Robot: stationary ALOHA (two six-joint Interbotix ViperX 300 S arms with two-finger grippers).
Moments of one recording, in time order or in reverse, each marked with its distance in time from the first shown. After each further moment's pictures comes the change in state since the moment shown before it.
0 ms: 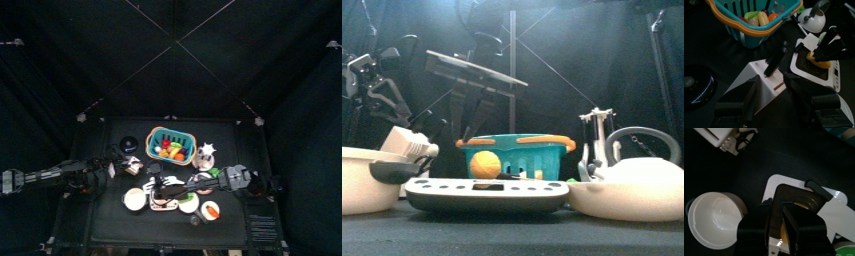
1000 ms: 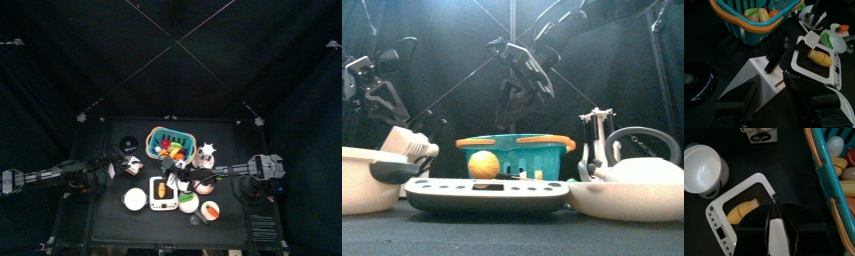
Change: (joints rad) left arm -0.002 0.000 0.012 0.000 0.002 0.000; right arm -0.143 -0.330 0.637 0.057 -0.704 -0.584
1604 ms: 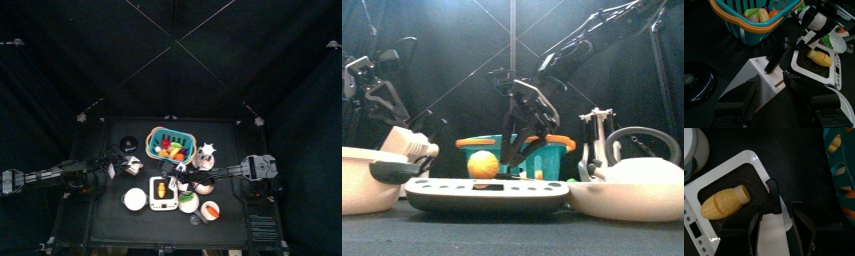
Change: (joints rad) left arm 0.000 0.000 0.000 0.000 0.000 0.002; right arm -0.015 0.077 0.072 -0.046 -0.064 -0.008
